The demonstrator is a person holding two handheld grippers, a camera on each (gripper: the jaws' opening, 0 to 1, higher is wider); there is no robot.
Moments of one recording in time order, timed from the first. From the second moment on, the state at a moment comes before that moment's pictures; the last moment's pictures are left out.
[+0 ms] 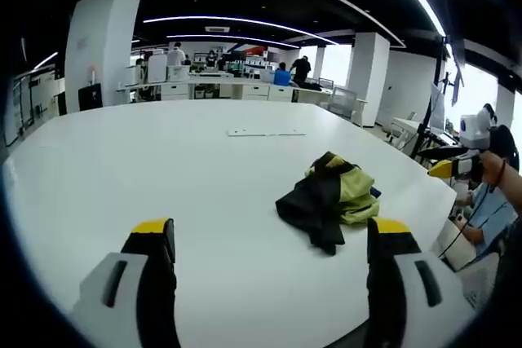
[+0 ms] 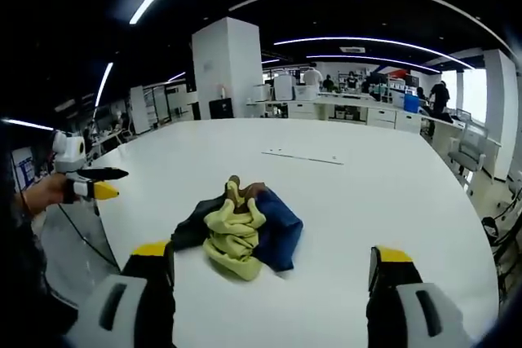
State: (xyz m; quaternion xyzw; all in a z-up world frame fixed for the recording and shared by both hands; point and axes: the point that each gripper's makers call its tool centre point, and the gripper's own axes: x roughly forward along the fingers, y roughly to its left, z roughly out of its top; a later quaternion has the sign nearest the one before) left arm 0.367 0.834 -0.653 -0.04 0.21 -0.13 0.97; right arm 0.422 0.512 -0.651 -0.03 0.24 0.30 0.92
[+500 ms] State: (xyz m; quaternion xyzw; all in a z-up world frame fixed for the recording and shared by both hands) left arm 0.366 0.832 -0.655 -0.03 0.21 -0.13 0.97; right arm 0.420 0.511 -0.655 -0.03 0.24 0.30 0.92
